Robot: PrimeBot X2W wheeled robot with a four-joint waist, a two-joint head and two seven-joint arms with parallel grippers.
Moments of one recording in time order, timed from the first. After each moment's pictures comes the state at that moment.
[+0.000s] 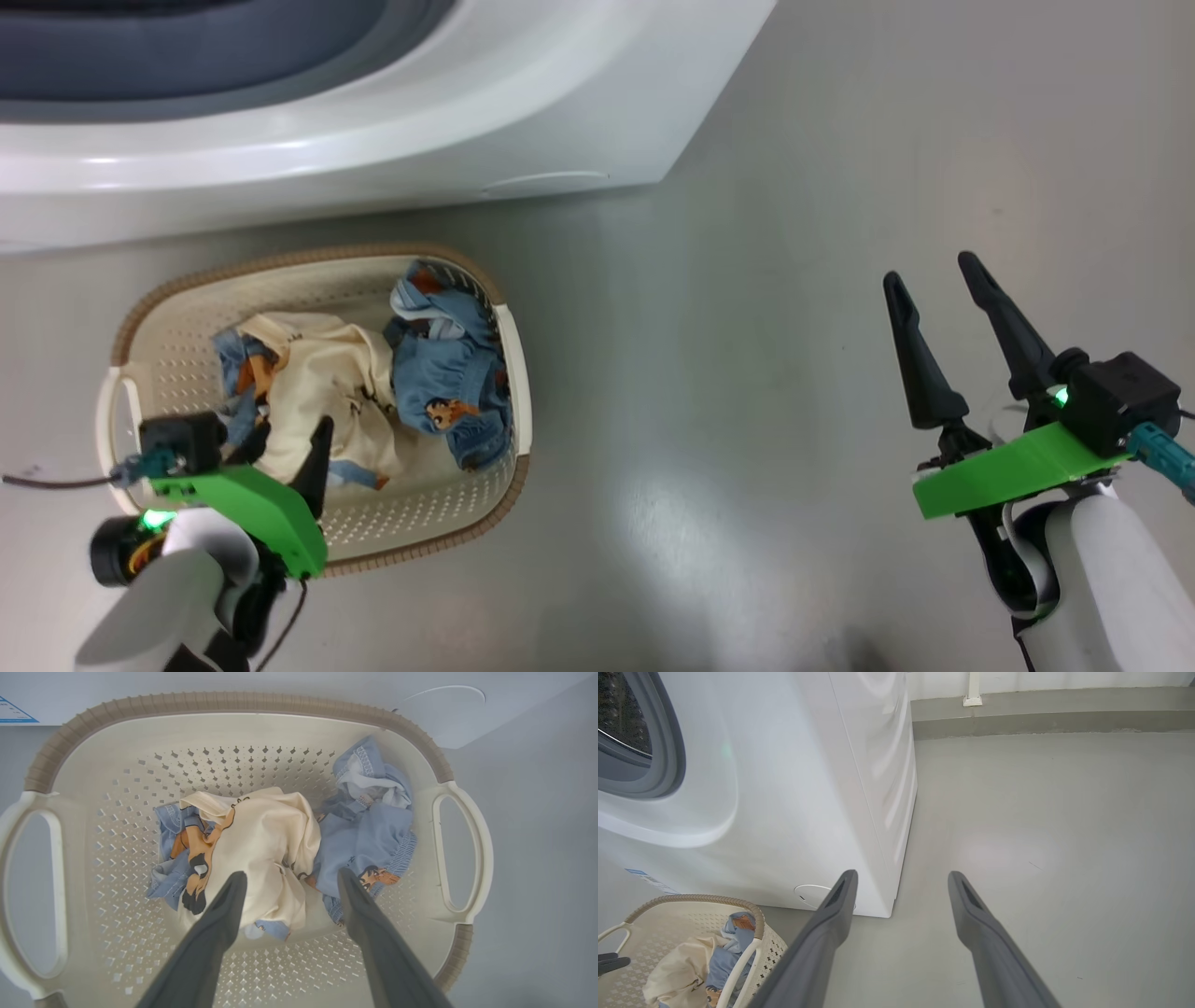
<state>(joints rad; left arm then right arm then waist) -0.66 0.22 -0.62 1.04 -0.80 -0.13 -0.26 -0.33 -0.19 0.14 0.20 0.29 0.13 -0.25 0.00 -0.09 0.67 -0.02</state>
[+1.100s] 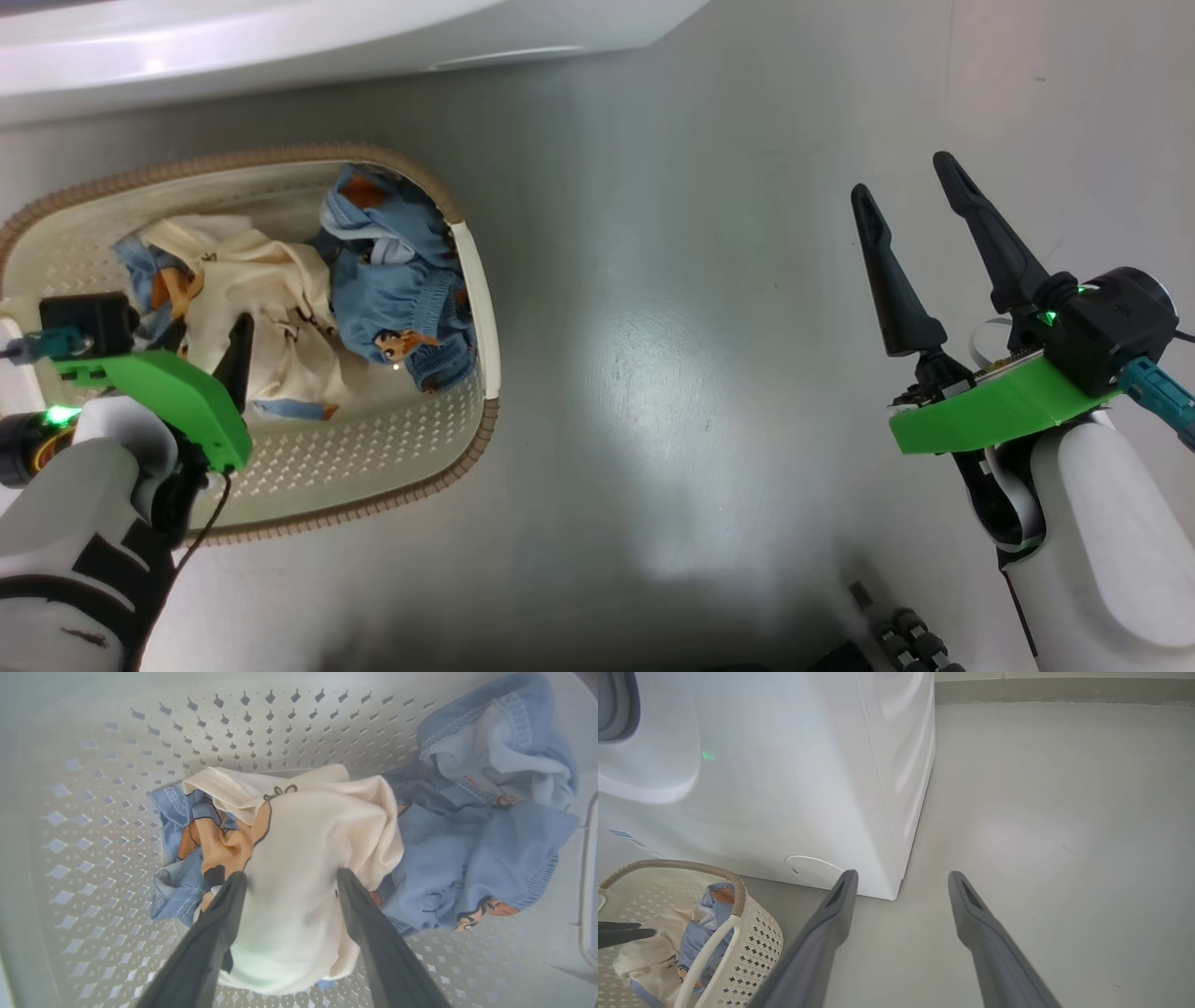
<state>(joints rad) -0.92 0.31 -0.85 1.16 -1.02 -0.13 -0.20 -0.46 -0.19 0.20 0.16 0.26 0.13 -0.25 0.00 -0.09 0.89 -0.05</state>
